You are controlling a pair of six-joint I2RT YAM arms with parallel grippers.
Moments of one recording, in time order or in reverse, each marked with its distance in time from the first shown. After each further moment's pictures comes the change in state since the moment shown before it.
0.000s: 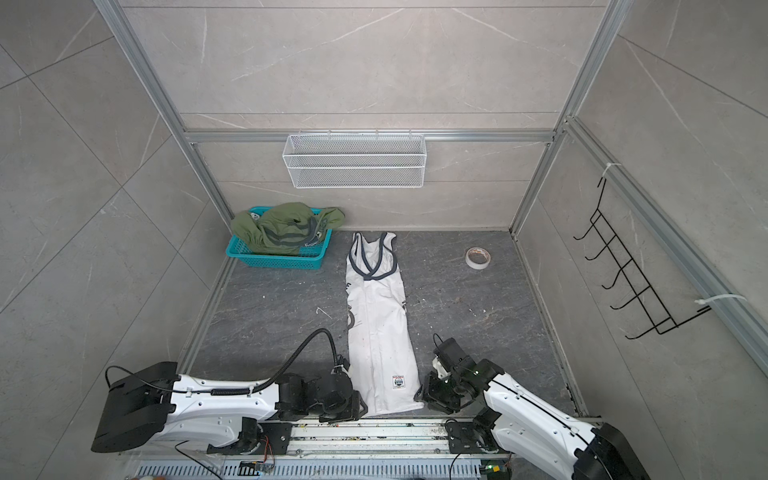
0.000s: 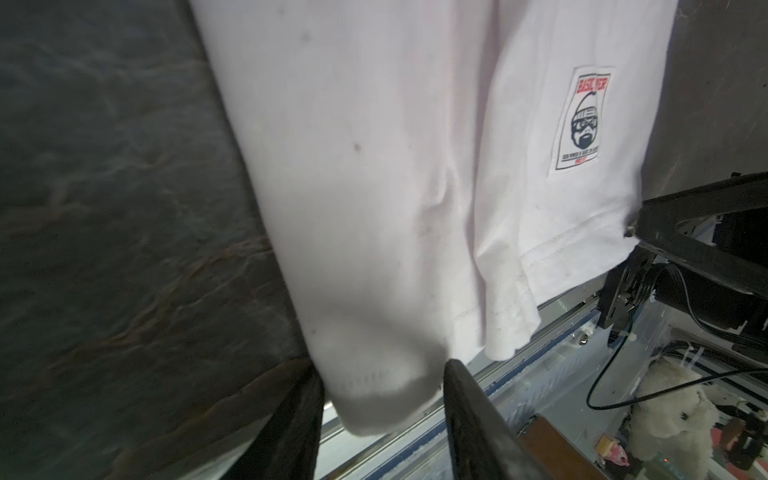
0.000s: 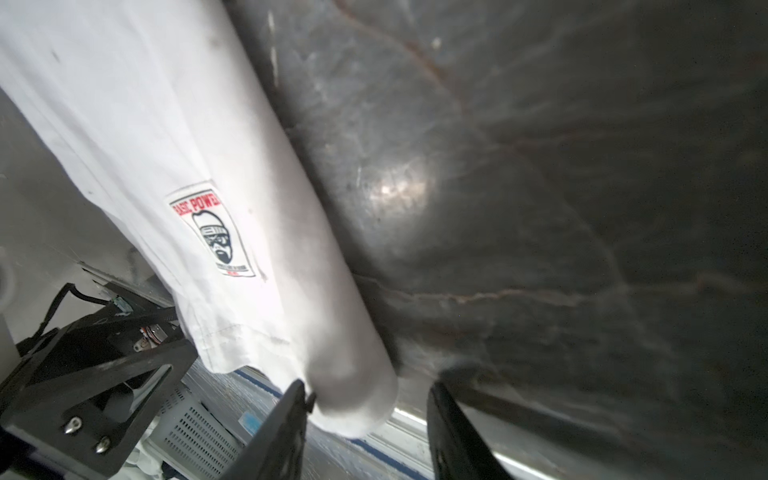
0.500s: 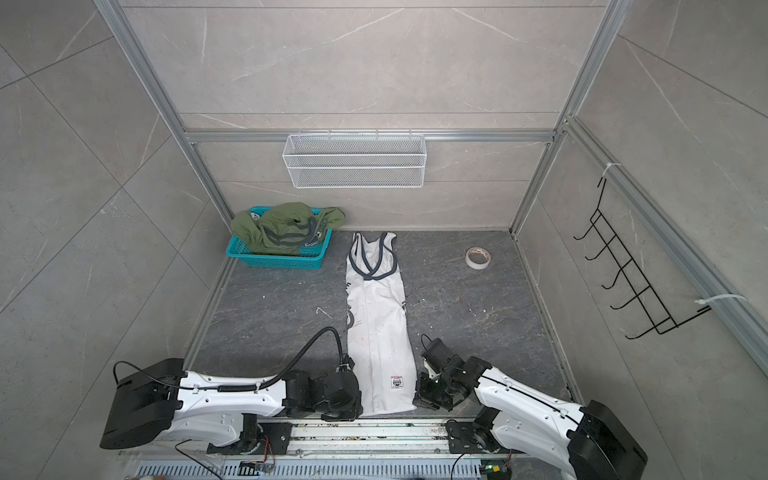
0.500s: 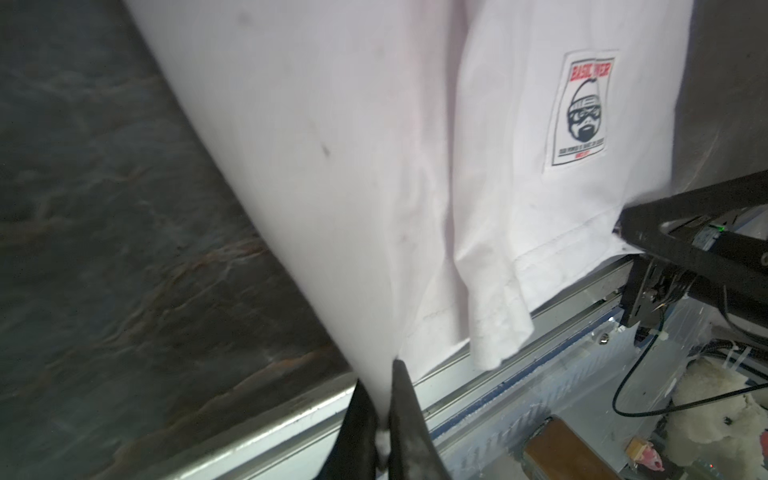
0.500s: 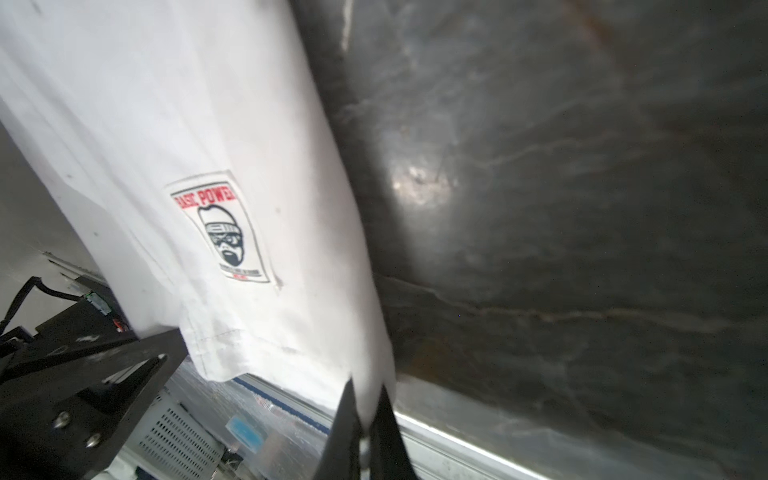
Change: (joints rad) left arm -0.002 0.036 0.100 -0.119 -0.029 0.074; right arm 0.141 0.079 0.061 0.032 0.075 0.074
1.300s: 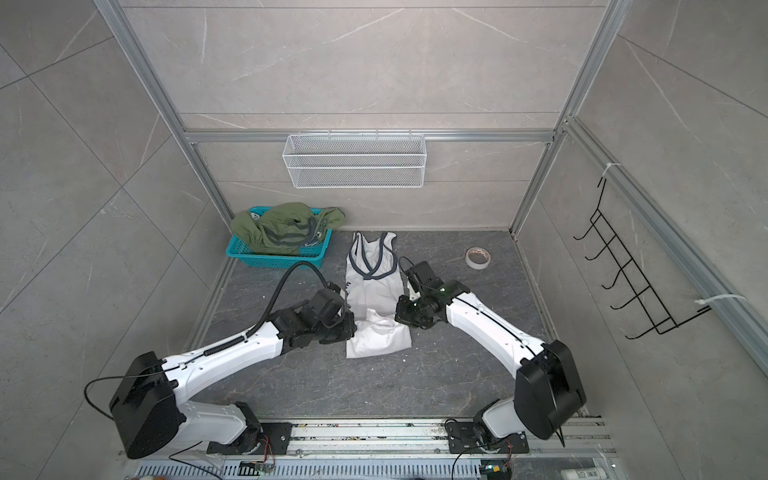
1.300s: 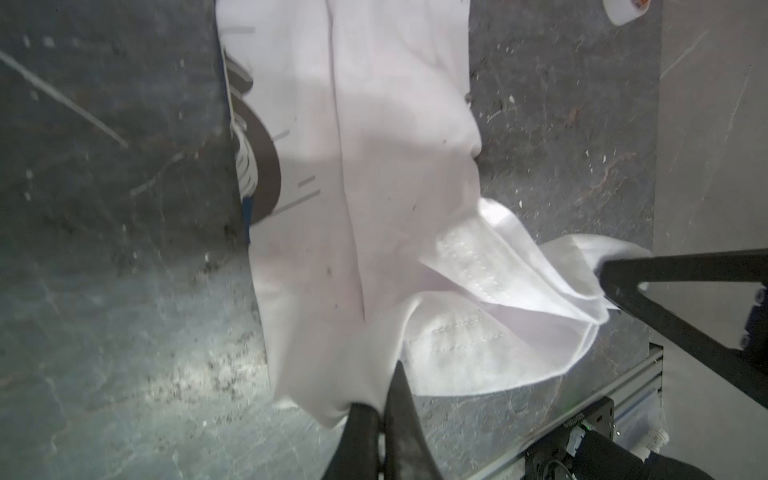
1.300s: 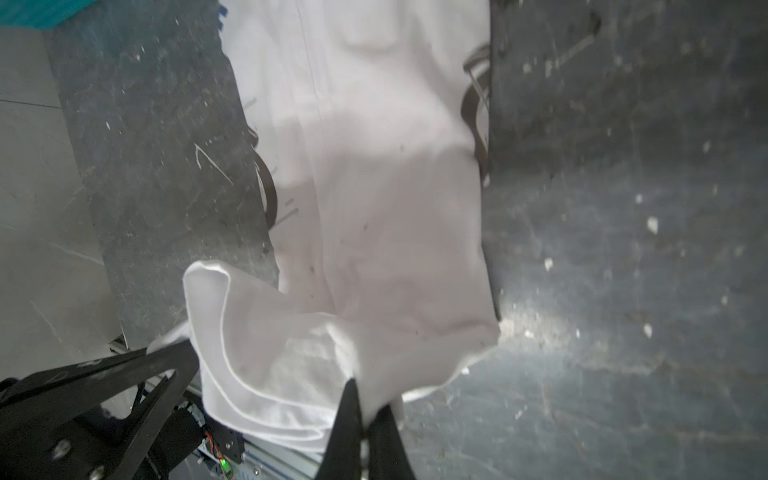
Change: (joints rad) left arm 0.551 0.092 0.395 -0.141 -0.017 0.429; right arm -0.251 0.535 0.784 -0.123 0.149 -0.384
